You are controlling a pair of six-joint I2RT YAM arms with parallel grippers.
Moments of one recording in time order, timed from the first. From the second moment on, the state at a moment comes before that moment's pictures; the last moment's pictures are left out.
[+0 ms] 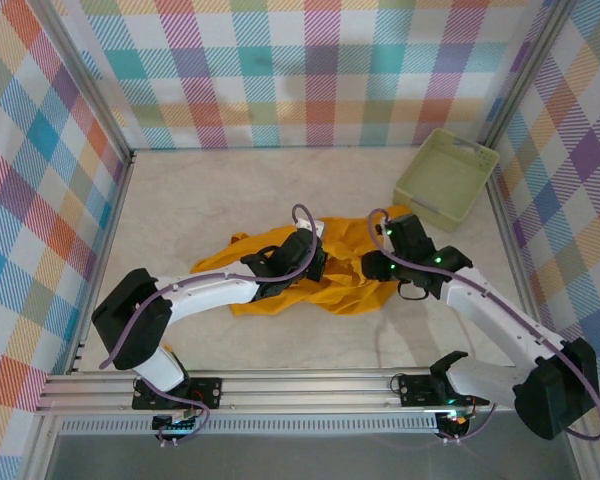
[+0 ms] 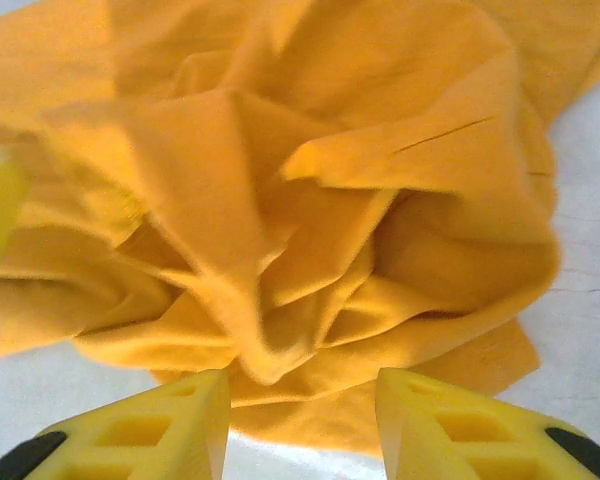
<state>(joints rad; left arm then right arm) -0.91 1.60 1.00 -0.10 -0.27 -0.43 0.57 1.11 0.87 -0.70 -0.02 0.38</state>
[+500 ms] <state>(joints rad) -0.80 1.40 0.78 -0.08 -0.29 -0.53 0.78 1.41 0.91 -0.61 -0.02 0.54</state>
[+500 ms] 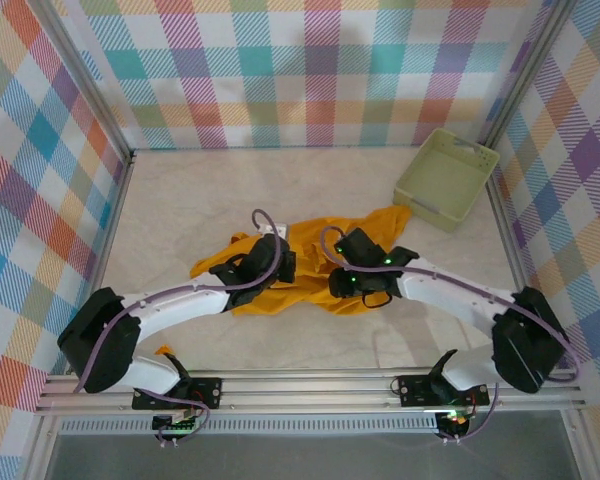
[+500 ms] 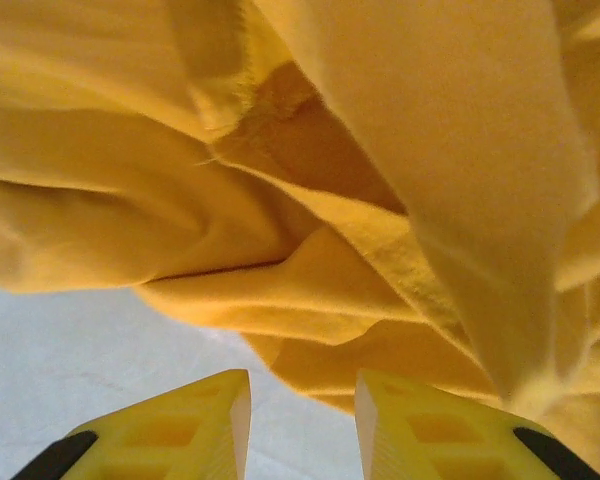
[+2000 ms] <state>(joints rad) -0.84 1.73 1.02 -0.08 -0.08 -0.52 0.65 1.58 0.97 -0.61 0.32 0.56</state>
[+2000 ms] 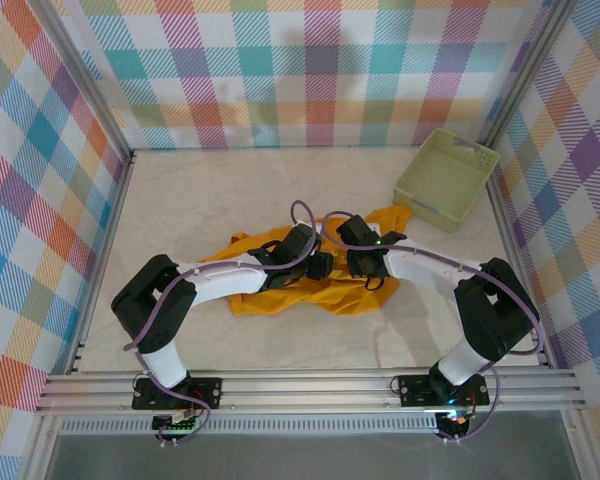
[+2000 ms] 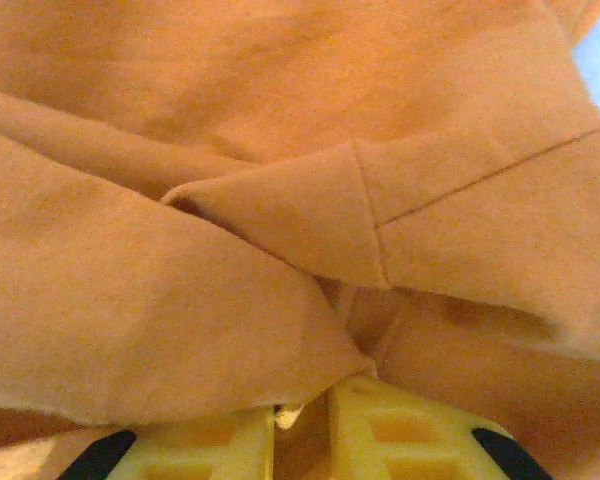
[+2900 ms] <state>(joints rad) -0.84 1.77 1.08 -0.14 -0.14 -0.52 0.65 1.20 0.79 -0.55 -0.02 0.46</state>
